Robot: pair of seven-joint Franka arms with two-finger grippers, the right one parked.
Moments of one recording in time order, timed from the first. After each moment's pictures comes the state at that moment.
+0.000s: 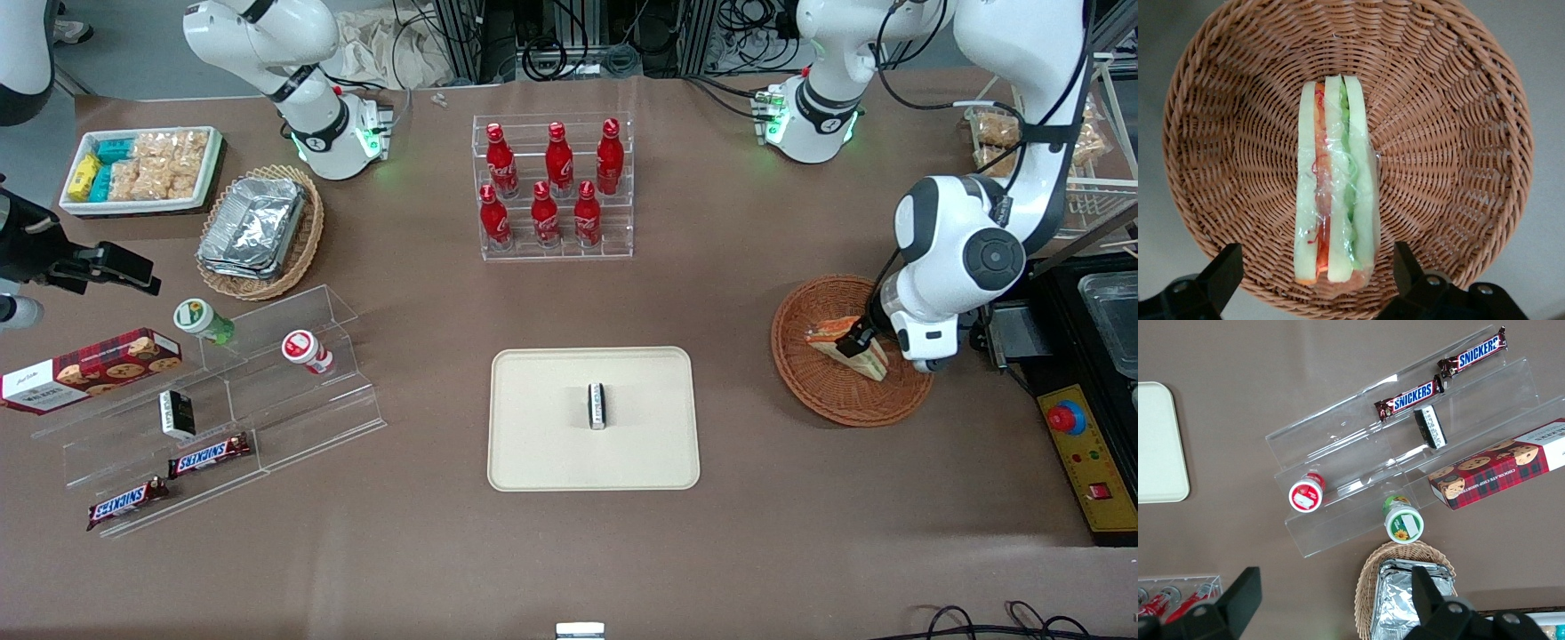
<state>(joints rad) 0.03 0.17 -0.10 -2.25 0.00 2.29 -0.94</state>
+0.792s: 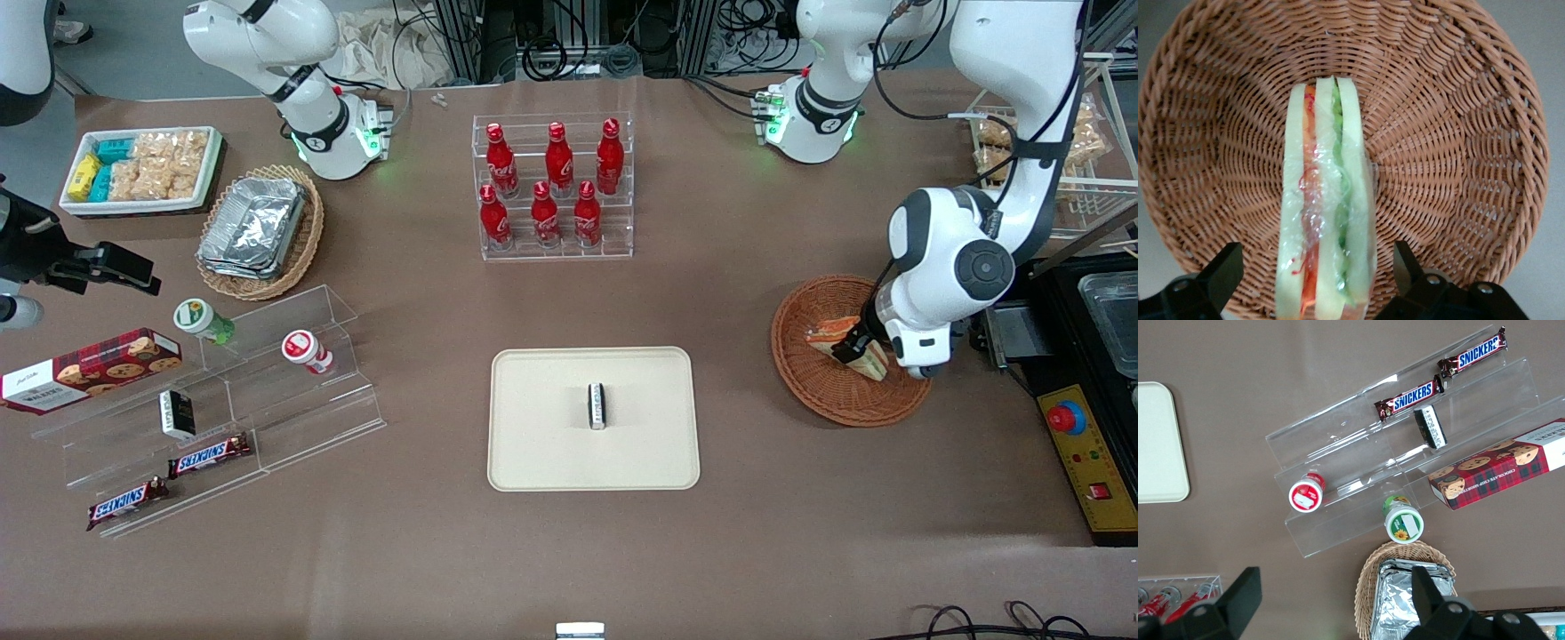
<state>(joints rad) 0.03 0.23 -0.10 -2.25 0.00 2.36 -0.94</state>
